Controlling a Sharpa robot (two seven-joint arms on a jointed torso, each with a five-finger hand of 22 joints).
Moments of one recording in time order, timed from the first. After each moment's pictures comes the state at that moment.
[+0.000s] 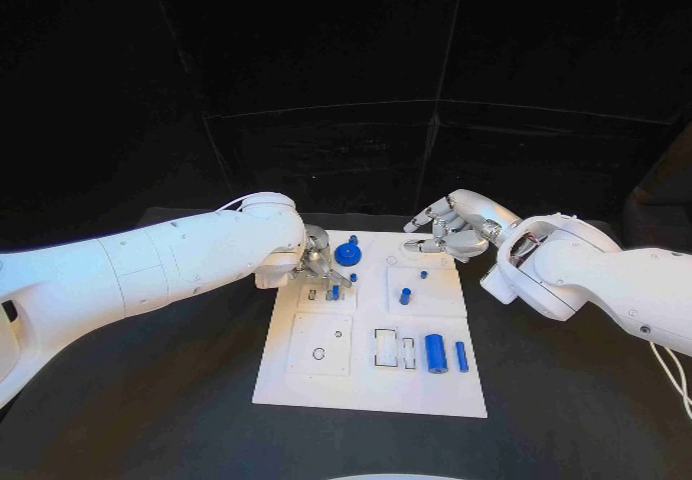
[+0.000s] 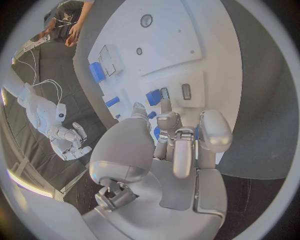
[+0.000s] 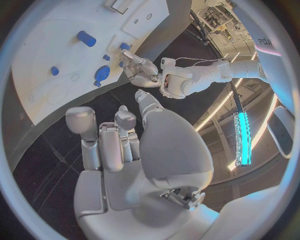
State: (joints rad) left arm 1.34 -0.53 -0.13 1.21 -1.04 0.27 -0.56; left_hand 1.14 0.06 -0.26 0.29 0.05 0.97 0.05 0.60 0.37 1.28 -0.02 1.08 0.93 1.47 -0.07 1.56 1.31 0.11 1.38 0.03 1.26 1.06; right arm 1.28 -0.87 -0.05 1.62 -1.00 -0.34 -0.05; right_hand 1.34 -0.07 0.06 0.11 0.37 0.94 0.15 0.14 0.08 1.27 0.06 1.03 1.07 1.47 -0.02 1.40 1.29 0.12 1.27 0.09 1.22 0.83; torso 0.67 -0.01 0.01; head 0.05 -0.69
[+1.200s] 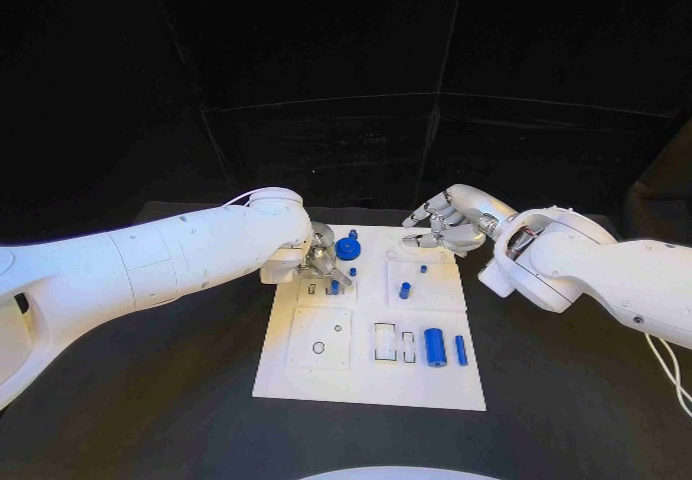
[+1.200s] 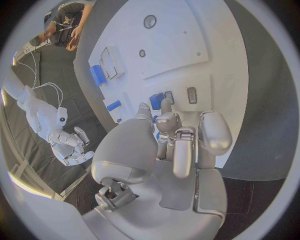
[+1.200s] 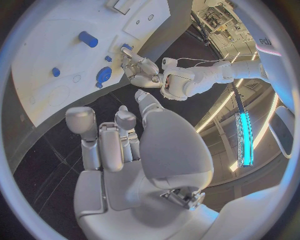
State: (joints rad) left arm 1.34 -0.50 -0.13 1.20 -1.04 0.30 -0.57; left_hand 1.21 0.08 -0.21 0.26 0.05 0.96 0.05 0.62 0.39 1.29 -0.02 1.10 0.96 1.47 -0.07 1.56 1.31 0.11 1.38 0.03 1.29 1.08; right arm 1.28 -0.85 -0.05 1.60 -1.00 -0.32 -0.06; right_hand 1.34 -0.07 0.06 0.11 0.38 0.94 0.15 0.14 0.08 1.27 0.06 1.03 1.07 1.47 -0.02 1.40 1.28 0.12 1.27 0.09 1.22 0.83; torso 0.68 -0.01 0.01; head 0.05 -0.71
